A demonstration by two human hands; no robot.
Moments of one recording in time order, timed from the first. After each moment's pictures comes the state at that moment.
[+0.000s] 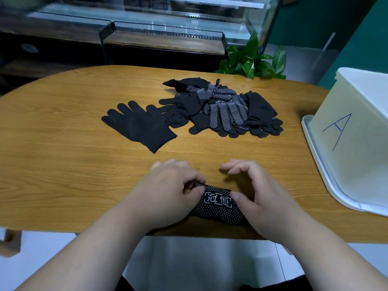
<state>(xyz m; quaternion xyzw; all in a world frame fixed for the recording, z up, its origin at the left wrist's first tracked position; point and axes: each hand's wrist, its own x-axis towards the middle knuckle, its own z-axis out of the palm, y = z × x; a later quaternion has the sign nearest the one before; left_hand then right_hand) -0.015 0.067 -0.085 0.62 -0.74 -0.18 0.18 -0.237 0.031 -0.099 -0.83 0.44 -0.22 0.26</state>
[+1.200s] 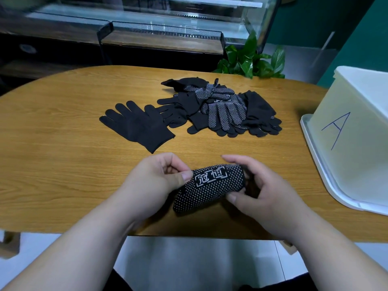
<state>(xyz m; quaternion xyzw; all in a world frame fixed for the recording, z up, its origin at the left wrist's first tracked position) -0.011 0.069 -0.078 0.61 -0.43 -0.50 0.43 -0.232 0.038 -0.075 -0.73 0.45 -0.26 0.45</state>
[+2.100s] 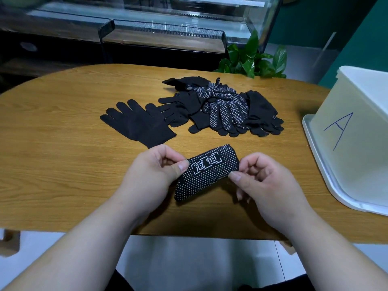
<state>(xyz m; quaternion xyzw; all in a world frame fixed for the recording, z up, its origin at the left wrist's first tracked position) -0.012 0.066 -0.078 0.62 -0.40 -0.46 0.50 -0.223 0.031 -0.076 -0.65 0.46 -0.36 0.49</state>
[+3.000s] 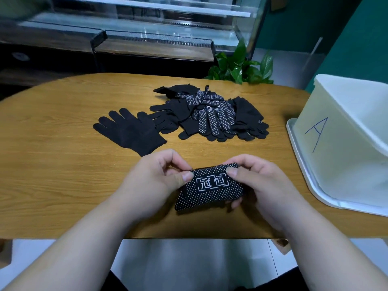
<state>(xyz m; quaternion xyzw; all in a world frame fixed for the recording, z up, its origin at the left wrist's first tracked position) -0.021 0.067 -0.057 0.62 -0.55 -0.40 0.40 -0.237 0.026 -0.061 -0.55 0.45 -0.33 0.62</state>
